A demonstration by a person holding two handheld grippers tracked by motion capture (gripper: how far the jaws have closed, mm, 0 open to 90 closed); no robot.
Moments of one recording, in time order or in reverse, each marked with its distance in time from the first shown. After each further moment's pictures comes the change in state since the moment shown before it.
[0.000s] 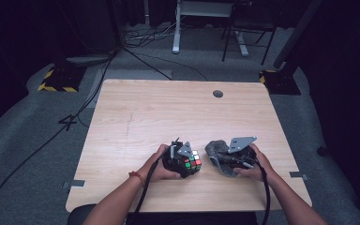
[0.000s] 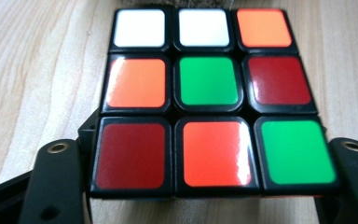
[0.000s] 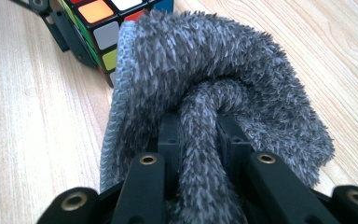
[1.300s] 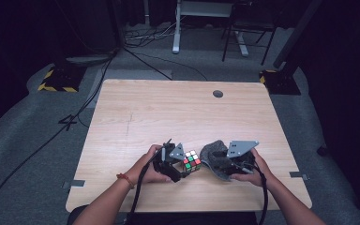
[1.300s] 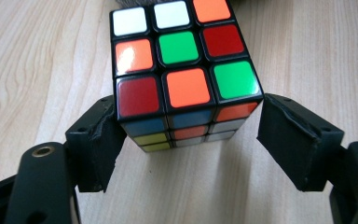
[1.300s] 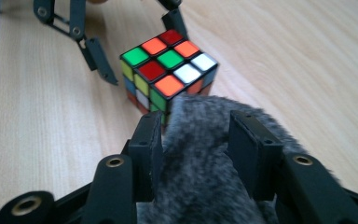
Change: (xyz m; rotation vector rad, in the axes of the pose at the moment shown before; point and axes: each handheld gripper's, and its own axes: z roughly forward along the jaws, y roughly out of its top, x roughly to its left) left arm -0.016 -0.007 -0.036 0.046 0.039 0.021; right arm 0.034 0.027 -0.015 -0.096 0.020 -0.061
